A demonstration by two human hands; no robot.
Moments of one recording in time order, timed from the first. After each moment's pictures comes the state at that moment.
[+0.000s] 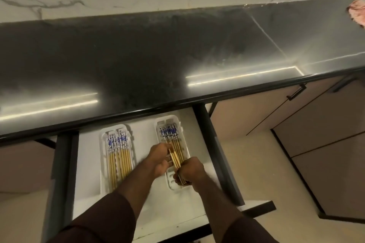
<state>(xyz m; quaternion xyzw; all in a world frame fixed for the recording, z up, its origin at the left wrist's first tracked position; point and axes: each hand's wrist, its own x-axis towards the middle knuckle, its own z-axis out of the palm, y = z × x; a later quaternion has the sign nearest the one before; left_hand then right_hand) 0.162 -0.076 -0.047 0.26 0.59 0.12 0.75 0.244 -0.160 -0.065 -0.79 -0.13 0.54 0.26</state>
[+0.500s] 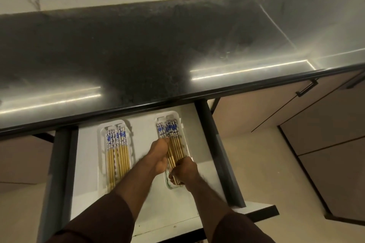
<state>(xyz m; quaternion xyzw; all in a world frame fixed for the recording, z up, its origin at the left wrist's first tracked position) 0.174 -0.072 -0.064 0.26 0.61 0.14 0.73 0.235 -0.153 -0.100 -0.80 -0.19 0.53 0.21</state>
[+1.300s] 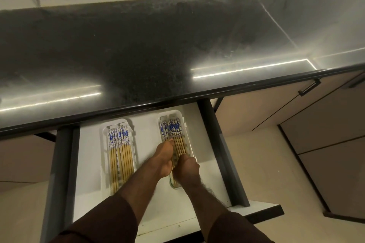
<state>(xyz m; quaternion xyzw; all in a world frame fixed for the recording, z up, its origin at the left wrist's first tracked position) 0.171 -0.080 -0.062 0.27 0.62 0.11 0.73 0.222 -0.152 -0.095 -0.85 -0.32 0.39 0.14</state>
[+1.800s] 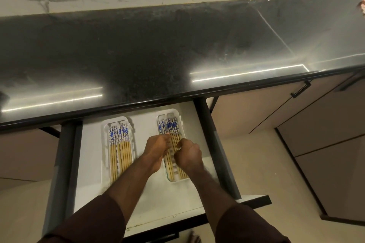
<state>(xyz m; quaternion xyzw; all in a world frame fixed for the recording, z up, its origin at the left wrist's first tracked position) 0.158 -0.089 -0.035 0.36 0.62 0.17 0.68 0.242 -0.154 -0.044 -0.84 -0.39 0.34 0.19</state>
